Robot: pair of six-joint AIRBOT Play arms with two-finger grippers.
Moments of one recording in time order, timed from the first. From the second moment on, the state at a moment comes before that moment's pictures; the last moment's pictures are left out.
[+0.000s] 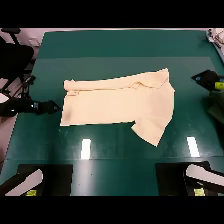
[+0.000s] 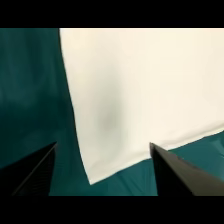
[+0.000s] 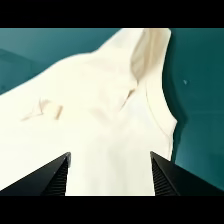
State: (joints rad) left arm 0.28 -1.08 0.78 0.95 -1.07 -1.05; right arm -0.60 -1.26 1.11 -0.68 1.20 1.01
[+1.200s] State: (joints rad) left arm 0.28 -1.12 0.60 0.88 -1.03 -1.17; right arm -0.64 -1.01 0.81 -0.76 1.12 1.05
